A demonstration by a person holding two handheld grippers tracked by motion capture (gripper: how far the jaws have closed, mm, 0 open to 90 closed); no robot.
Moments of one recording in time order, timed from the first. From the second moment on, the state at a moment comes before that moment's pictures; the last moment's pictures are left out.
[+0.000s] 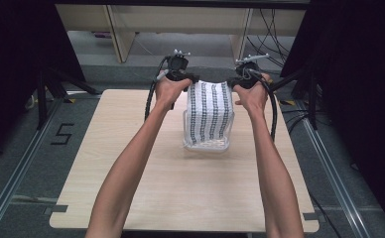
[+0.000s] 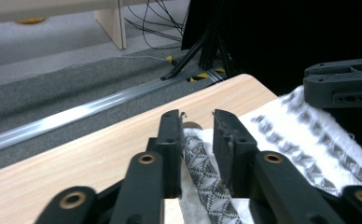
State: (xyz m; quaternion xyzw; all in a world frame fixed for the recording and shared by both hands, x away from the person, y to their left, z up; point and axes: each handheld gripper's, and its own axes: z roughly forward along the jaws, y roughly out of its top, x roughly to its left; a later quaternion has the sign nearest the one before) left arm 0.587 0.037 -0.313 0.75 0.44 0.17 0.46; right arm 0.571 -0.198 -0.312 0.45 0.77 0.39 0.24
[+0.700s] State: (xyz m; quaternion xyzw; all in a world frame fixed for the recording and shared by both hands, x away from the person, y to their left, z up) left arm 0.584 0.050 -0.320 0.76 0.45 0.17 0.43; right arm 0.566 -0.202 -0.313 0.45 0.77 0.39 0.24
